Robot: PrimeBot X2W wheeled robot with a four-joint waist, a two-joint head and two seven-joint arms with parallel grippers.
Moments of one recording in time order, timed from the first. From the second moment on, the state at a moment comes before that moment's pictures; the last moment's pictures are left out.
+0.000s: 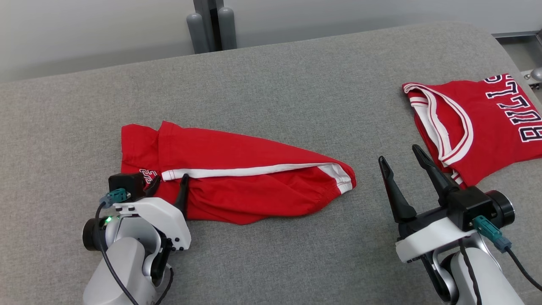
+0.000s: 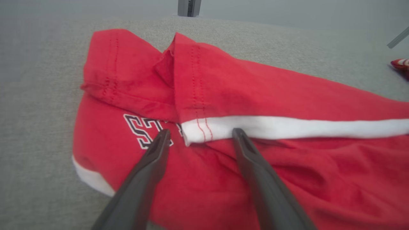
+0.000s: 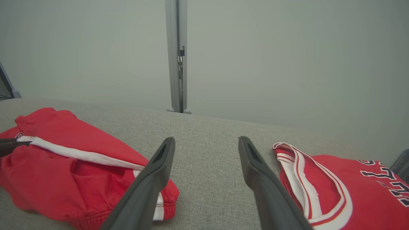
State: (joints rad) left arm -0.46 0.07 -0.17 0.76 -0.35 -0.05 -0.03; right arm -0.27 -0.10 0.20 0.28 0.10 0.13 -0.26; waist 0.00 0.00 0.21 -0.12
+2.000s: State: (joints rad) left arm -0.39 0.08 -0.24 0.49 -0.41 -0.06 -0.13; right arm -0.47 -0.11 0.38 0.79 0.21 0.13 -0.26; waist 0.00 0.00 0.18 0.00
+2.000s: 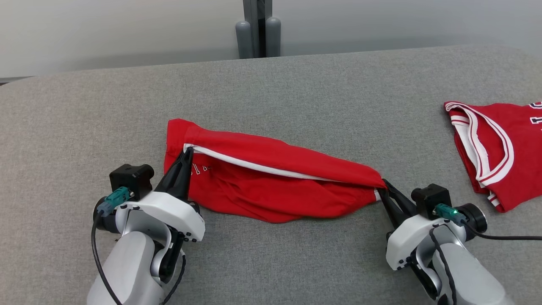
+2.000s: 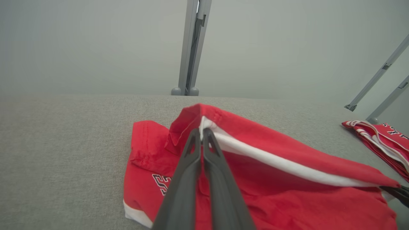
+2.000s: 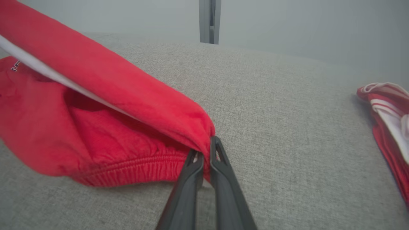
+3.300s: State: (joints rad) left arm -1.25 0.13 -0.09 0.58 -0.56 -0.04 -0.02; right arm -1.76 -0.38 0.91 0.94 0.11 0.13 -0.20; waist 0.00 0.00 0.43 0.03
